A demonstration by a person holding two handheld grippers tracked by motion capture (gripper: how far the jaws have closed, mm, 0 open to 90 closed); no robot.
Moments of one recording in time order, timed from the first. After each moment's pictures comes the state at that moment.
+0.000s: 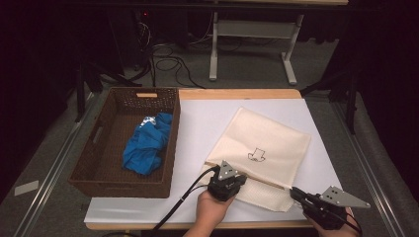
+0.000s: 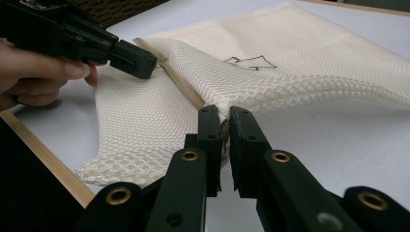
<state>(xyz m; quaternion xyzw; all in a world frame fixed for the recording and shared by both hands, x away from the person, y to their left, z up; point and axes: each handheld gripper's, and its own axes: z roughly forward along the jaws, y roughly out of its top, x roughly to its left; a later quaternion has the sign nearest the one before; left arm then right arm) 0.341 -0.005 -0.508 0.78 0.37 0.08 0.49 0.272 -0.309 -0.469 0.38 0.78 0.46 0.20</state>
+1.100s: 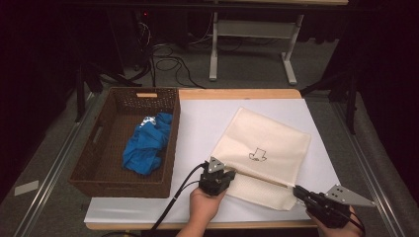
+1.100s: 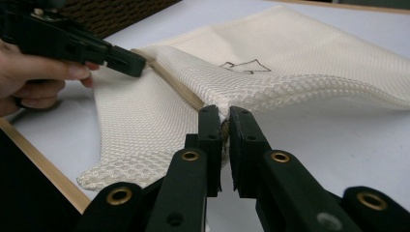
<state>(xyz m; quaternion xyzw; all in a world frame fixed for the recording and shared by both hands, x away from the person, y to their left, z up) 0.351 0.019 -0.513 0.77 0.42 0.08 0.47 0.275 -0.318 -0.468 0.40 0.76 0.47 0.19</state>
